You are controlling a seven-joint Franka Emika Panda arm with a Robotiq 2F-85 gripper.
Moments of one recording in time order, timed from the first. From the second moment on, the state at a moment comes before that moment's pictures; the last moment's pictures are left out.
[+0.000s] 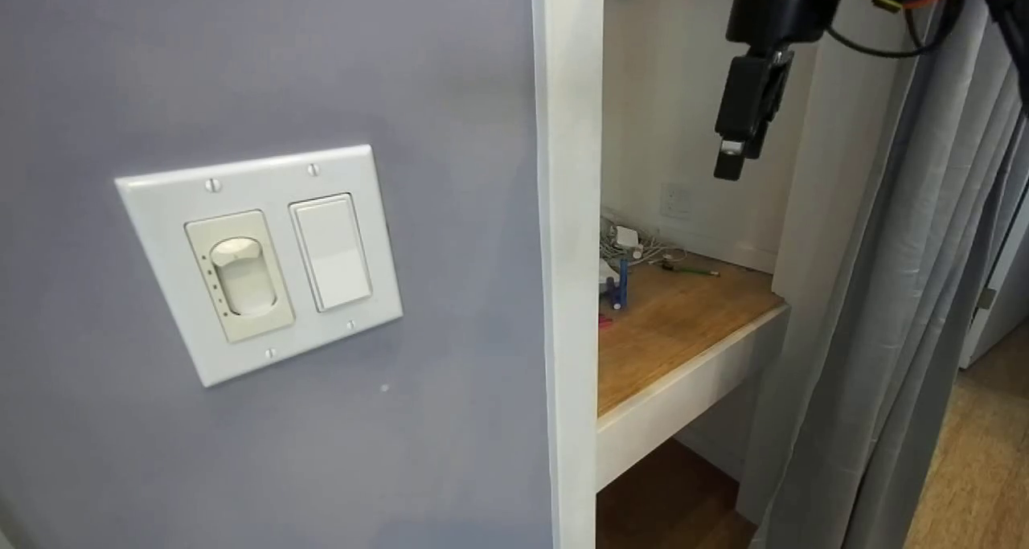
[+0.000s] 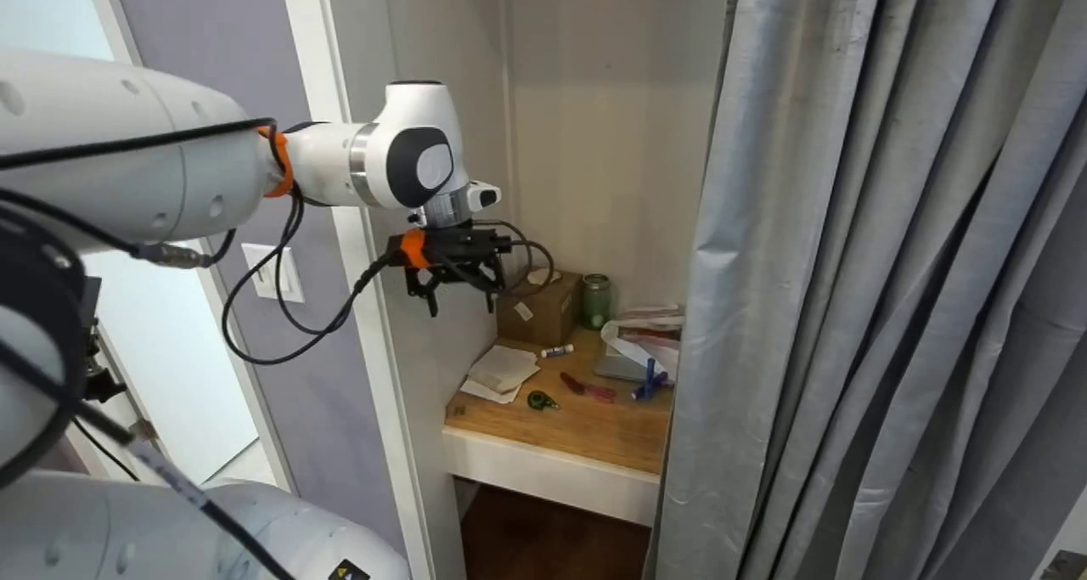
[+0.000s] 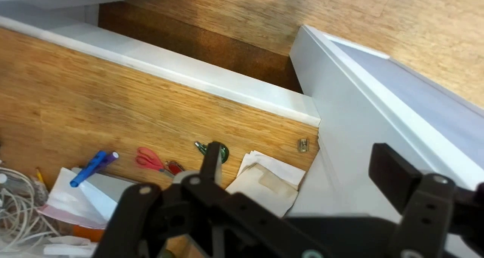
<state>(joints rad) 0.20 -0.63 0.11 -2.40 0.03 1.90 -0.32</state>
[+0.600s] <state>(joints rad) 0.22 -0.29 0.05 -2.30 -0.01 2.04 -0.79</state>
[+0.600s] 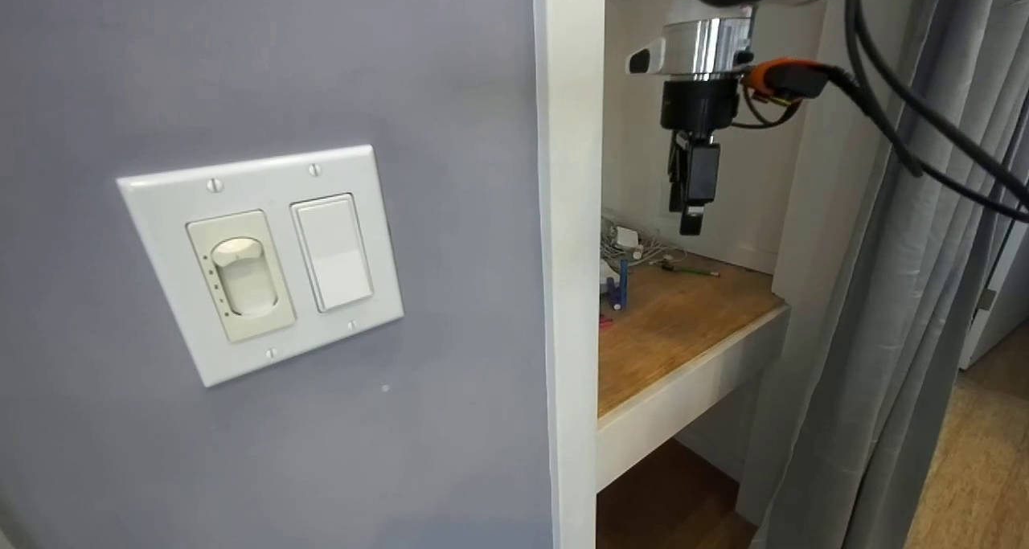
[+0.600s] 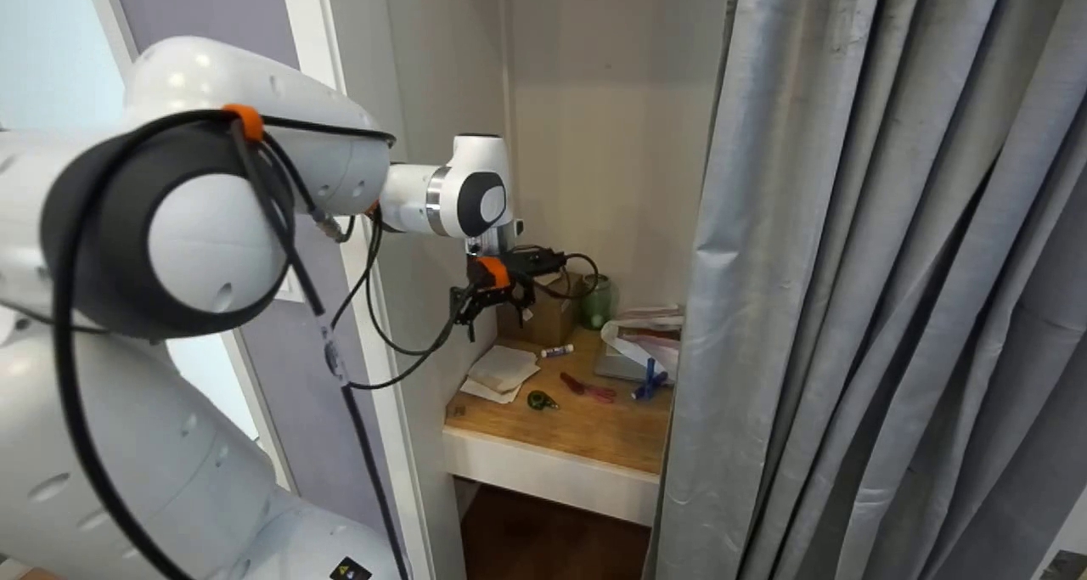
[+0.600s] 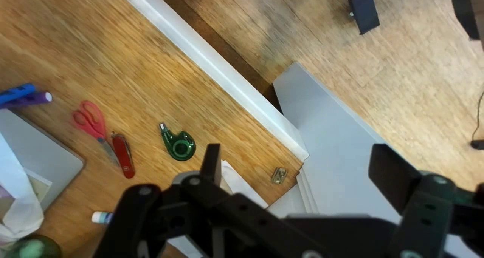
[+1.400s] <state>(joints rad) 0.21 -0.14 0.05 -2.29 -0.04 2.16 -1.00</state>
